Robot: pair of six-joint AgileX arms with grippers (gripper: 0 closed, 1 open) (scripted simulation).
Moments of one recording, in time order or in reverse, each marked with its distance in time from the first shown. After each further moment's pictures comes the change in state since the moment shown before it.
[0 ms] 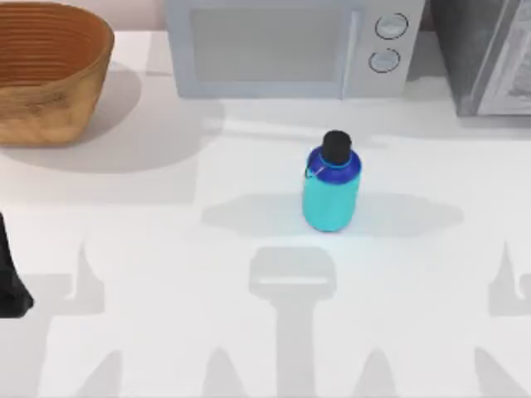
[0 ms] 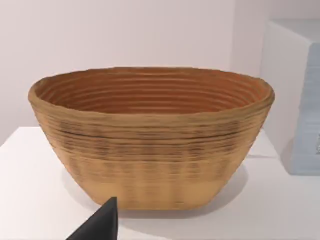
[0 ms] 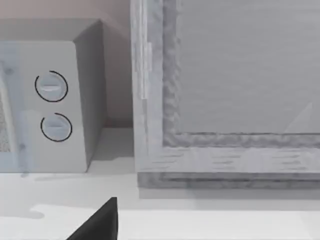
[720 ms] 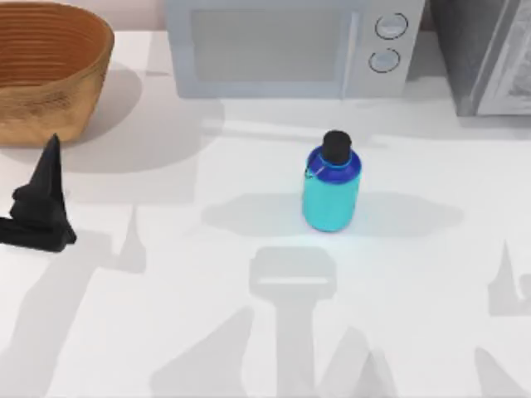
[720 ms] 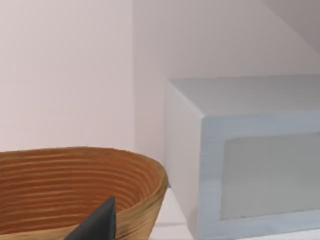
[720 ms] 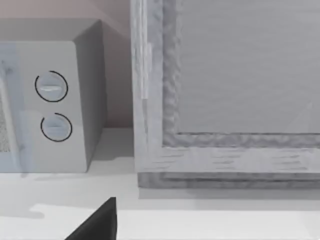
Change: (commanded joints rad) left arm -0.181 0.565 0.174 0.465 0.047 -0.001; right arm 0.000 0.000 0.000 0.000 0.000 0.000
